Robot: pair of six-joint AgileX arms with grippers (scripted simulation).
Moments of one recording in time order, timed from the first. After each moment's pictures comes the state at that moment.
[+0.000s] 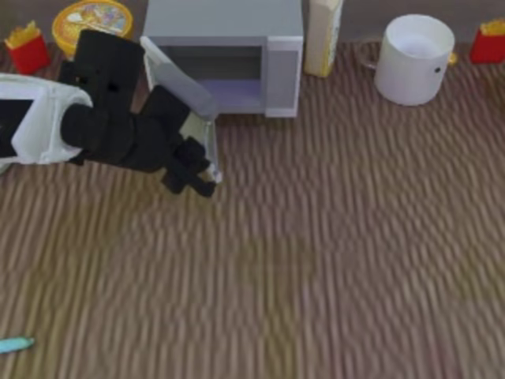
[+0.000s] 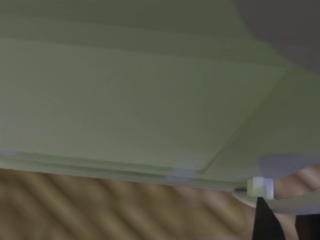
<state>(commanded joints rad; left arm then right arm) -0.35 1.82 1.07 -0.18 0.34 0.38 0.00 0.00 0.00 0.00 0.00 0.00</state>
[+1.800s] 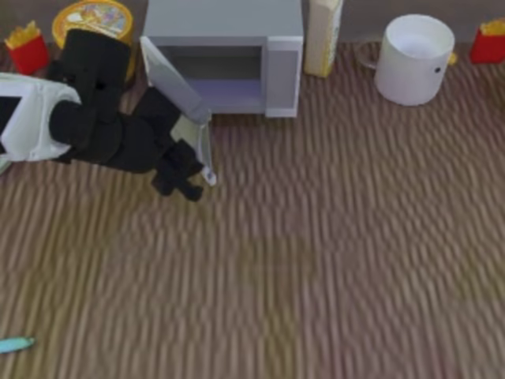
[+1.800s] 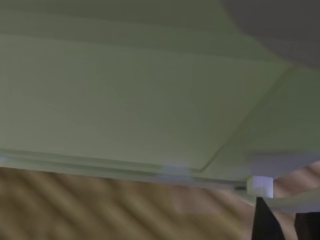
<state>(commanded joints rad) -0.32 1.82 1.07 -0.21 0.39 0.46 0.00 0.00 0.00 0.00 0.00 0.00</state>
